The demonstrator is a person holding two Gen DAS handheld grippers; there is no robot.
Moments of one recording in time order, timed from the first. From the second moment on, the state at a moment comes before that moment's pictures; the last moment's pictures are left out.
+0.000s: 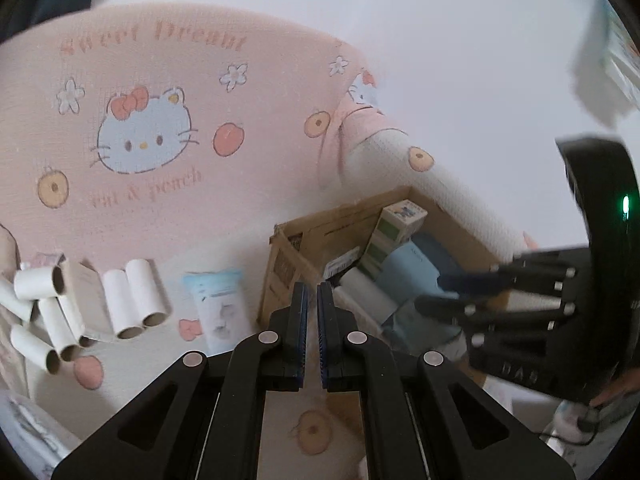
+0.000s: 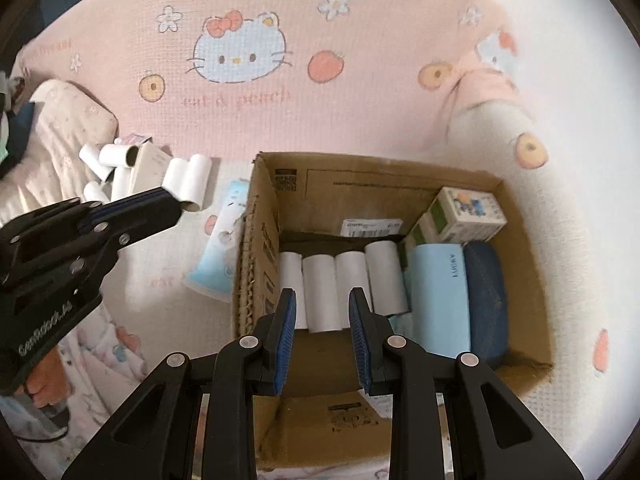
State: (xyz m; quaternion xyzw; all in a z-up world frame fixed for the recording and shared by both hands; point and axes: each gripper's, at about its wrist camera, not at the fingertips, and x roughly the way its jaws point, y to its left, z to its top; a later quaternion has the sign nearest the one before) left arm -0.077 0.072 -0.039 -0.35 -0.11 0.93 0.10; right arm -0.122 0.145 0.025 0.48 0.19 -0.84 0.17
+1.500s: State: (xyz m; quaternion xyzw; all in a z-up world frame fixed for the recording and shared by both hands) left arm -0.106 -0.206 -0.203 -0.40 -0.46 0.79 -0.07; right arm -0.137 -0.084 -0.117 0.46 0.08 -0.78 0.41
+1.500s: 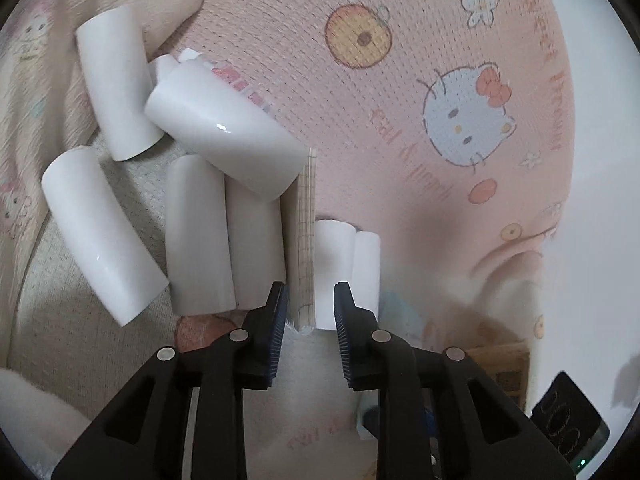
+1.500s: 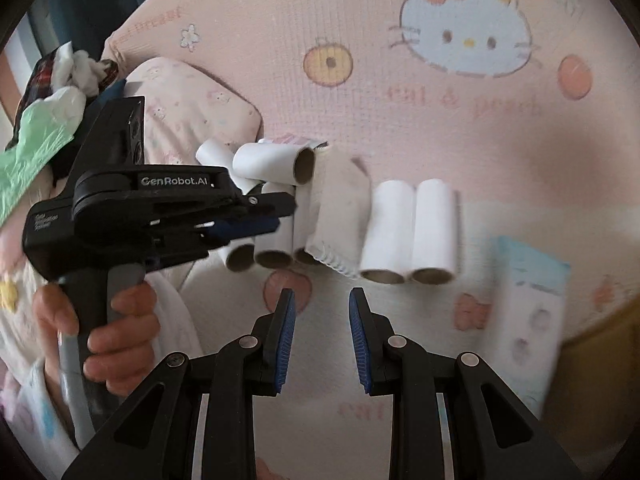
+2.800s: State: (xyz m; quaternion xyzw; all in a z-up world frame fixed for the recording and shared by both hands) left arm -0.092 -0.173 -0.211 -0.49 -0.38 0.78 -0.03; right arm -0.144 -0.108 -0.210 0.51 0.07 -0.74 0.44
